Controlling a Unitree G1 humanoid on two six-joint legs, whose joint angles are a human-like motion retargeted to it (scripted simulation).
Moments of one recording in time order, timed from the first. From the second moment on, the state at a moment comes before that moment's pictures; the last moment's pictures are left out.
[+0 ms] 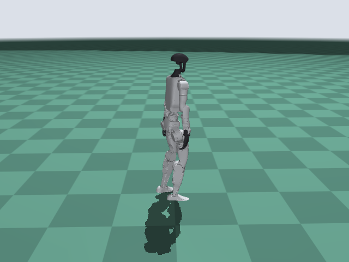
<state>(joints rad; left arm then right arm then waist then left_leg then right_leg) 0.00 0.14 0.35 1.52 0.09 0.03 -0.14 -0.06 -0.11 0.10 1.40 -0.68 0.05 0.24 -0.11 -0.11 -0.04 -0.25 -0.07 0.34 0.47 -0.13 0.14 -0.20 -0.15 -0.43 0.18 -0.09 -0.08</state>
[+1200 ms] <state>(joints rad) 0.01 0.07 0.30 1.59 0.08 0.04 -0.07 0.09 -0.15 0.07 1.49 -0.67 0.06 0.22 -0.03 0.03 -0.09 -0.12 0.05 0.87 0.03 -0.08 0.00 0.12 -0.08 -1.28 0.10 -0.24 0.08</state>
